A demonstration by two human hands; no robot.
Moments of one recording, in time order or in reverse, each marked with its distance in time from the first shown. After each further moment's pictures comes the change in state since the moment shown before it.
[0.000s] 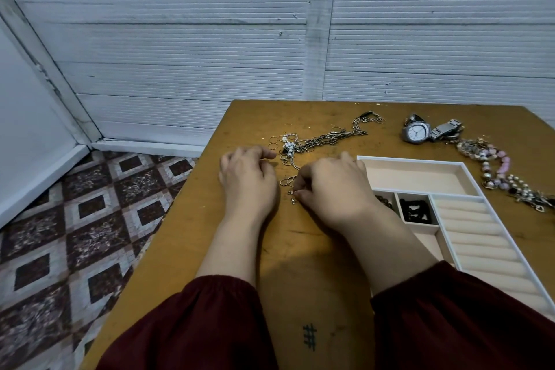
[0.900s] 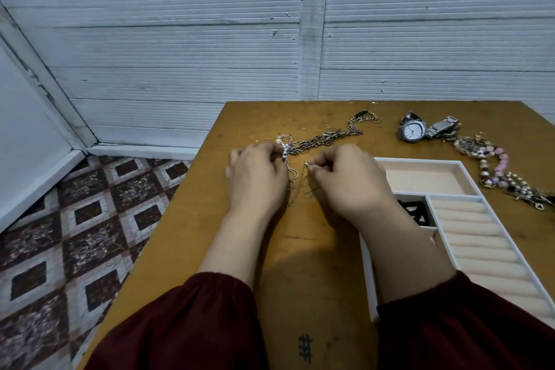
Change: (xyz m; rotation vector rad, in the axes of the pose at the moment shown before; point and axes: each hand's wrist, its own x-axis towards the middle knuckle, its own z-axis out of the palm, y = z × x) left_hand 0.009 0.018 0.007 0.093 -0.085 0.047; right_hand 0.002 0.017 -0.010 0.428 0.095 0.234
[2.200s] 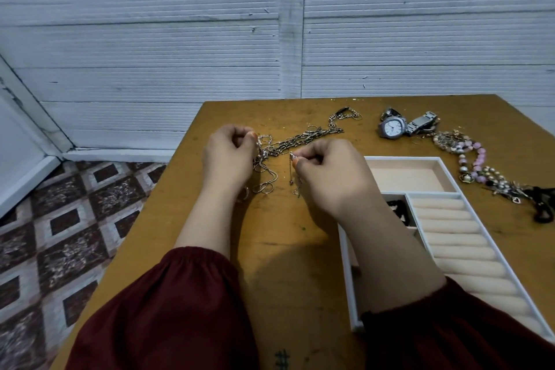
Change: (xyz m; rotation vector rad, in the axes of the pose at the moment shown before) left_hand 0.041 -0.004 0.013 -0.469 0.014 -0.140; right_hand 0.005 0.005 -0.003 0.270 0.052 0.113
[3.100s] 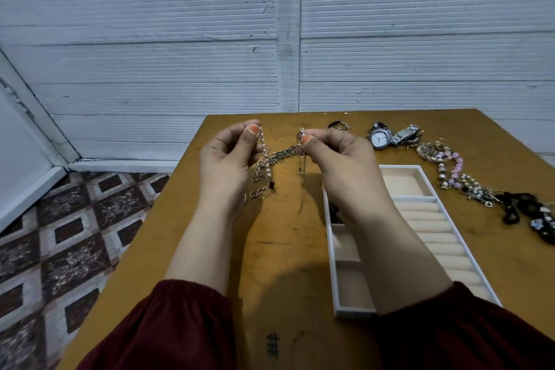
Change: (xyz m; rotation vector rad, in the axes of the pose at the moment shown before) left_hand -0.047 0.046 -0.020 -0.735 -0.059 -0.002; right_hand -0.020 -0.015 -0.032 0.631 0.064 -0.064
